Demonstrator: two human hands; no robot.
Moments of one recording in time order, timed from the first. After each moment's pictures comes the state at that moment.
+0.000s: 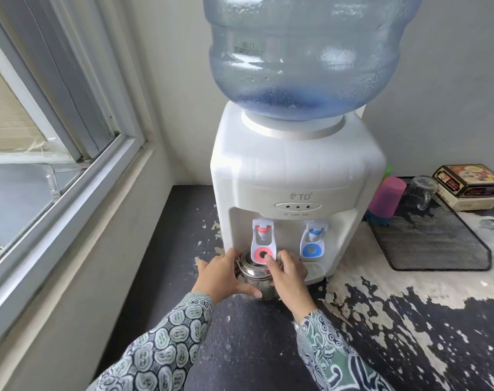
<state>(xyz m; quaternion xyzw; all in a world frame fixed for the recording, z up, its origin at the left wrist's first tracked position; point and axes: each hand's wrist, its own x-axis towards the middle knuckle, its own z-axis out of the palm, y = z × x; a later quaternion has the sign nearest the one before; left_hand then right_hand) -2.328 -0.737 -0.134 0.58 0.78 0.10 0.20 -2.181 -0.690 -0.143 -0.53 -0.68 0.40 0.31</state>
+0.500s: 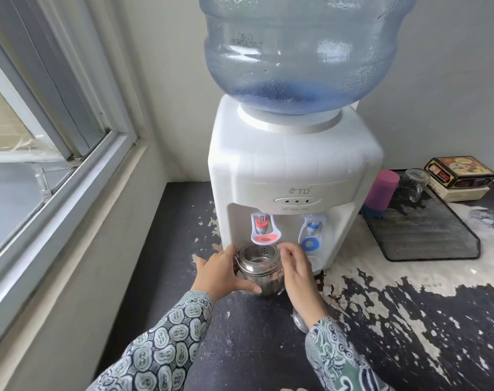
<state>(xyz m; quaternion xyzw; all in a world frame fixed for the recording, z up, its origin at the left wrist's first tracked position) -2.332 -0.737 -0.138 0.58 0.78 0.10 0.21 -2.161 -0.707 -0.126 -0.47 -0.66 0.46 0.37</state>
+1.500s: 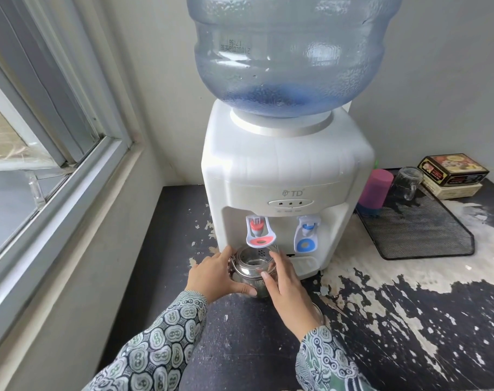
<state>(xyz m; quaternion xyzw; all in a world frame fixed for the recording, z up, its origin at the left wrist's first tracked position) -2.334 -0.738 -0.130 0.60 0.78 0.07 0.19 -2.159 -0.717 -0.144 -0.47 -0.78 0.35 0.22</state>
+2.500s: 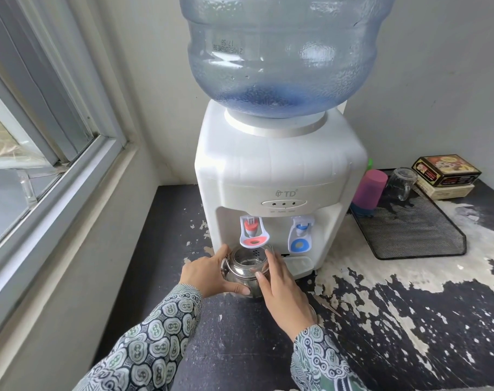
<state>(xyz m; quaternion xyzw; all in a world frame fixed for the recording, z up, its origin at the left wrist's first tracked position) -2.329 -0.734 -0.116 0.59 0.78 -0.06 0.17 -2.156 -0.718 -0.138 -0.50 -0.80 0.30 0.16</state>
